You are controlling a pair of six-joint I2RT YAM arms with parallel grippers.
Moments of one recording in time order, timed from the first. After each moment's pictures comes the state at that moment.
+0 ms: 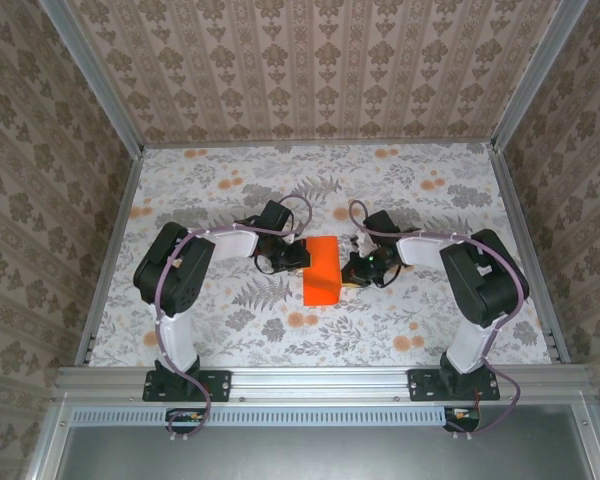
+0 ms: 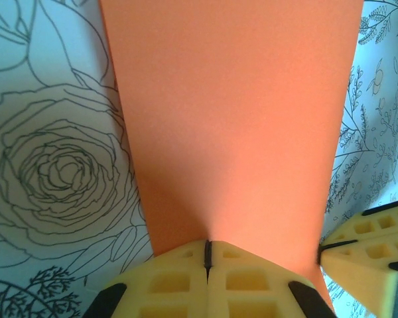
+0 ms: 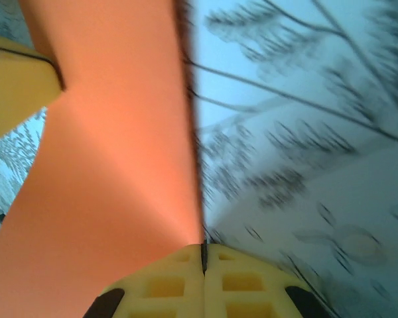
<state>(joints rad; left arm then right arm) -0.60 1.91 1.06 -0.28 0.52 -0.59 0.38 1.76 0.88 -0.39 -0.61 0.52</state>
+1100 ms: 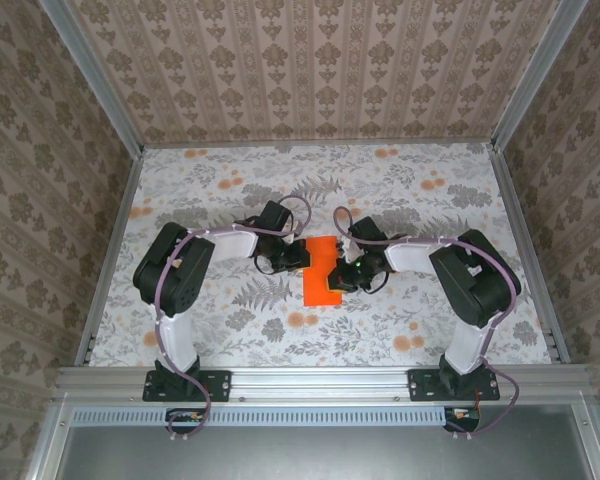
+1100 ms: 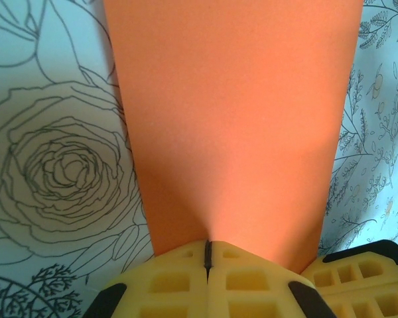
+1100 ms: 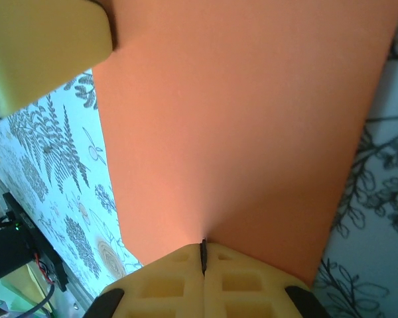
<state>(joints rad) -0.60 1.91 1.05 -0.27 0.52 -0.62 0.50 1.79 0.87 -0.27 -0.63 0.56</state>
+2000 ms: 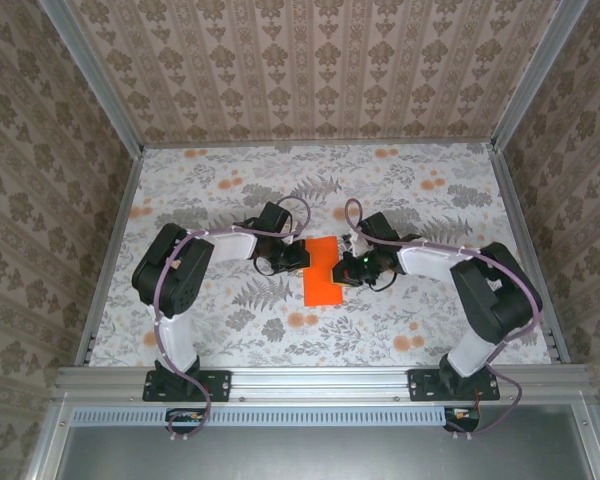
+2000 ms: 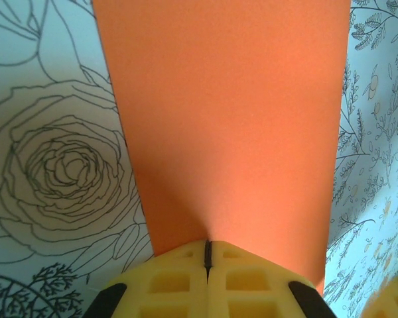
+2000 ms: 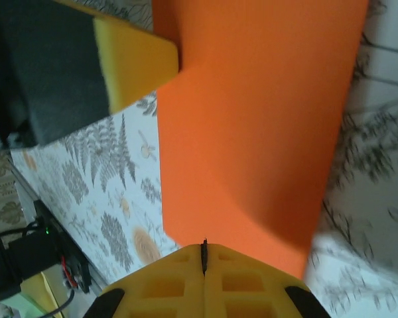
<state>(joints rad) -0.60 1.90 1.03 -0.24 0.52 -0.62 0.48 1.69 0.84 -0.25 -0.62 0.61</state>
